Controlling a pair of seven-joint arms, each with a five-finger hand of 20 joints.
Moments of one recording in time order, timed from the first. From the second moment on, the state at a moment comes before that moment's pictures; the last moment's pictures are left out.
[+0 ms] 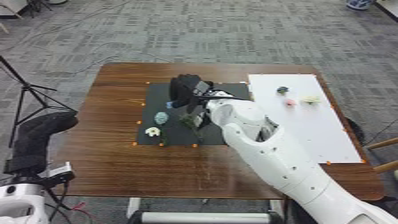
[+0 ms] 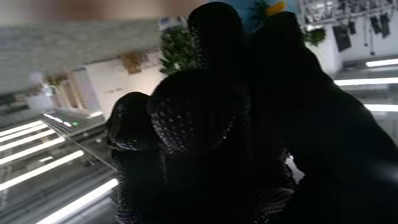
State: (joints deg) left arm 134.9 -50.0 -105.0 -119.1 59.1 25.4 17.2; right arm -60.2 -72.2 45.2 -88.0 -134.9 -9.5 0.5
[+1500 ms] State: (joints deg) left arm 137.5 -51.9 -105.7 -119.7 59.2 23.1 16.9; right arm -67.6 -51.9 67.4 -94.6 -128.1 -7.2 12.3
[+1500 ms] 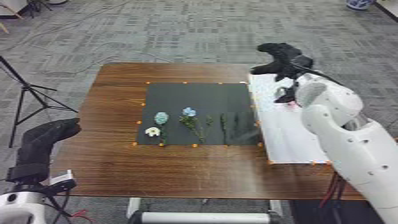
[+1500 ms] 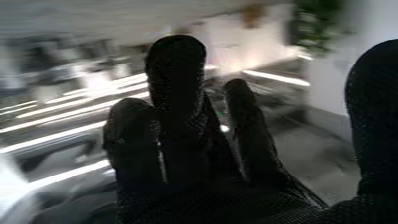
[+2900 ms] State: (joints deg) left arm 138.5 -52.7 -106.1 -120.5 59.2 22.8 16.7; right arm -74.5 -45.3 57.5 -89.4 -119.9 13.3 12.7
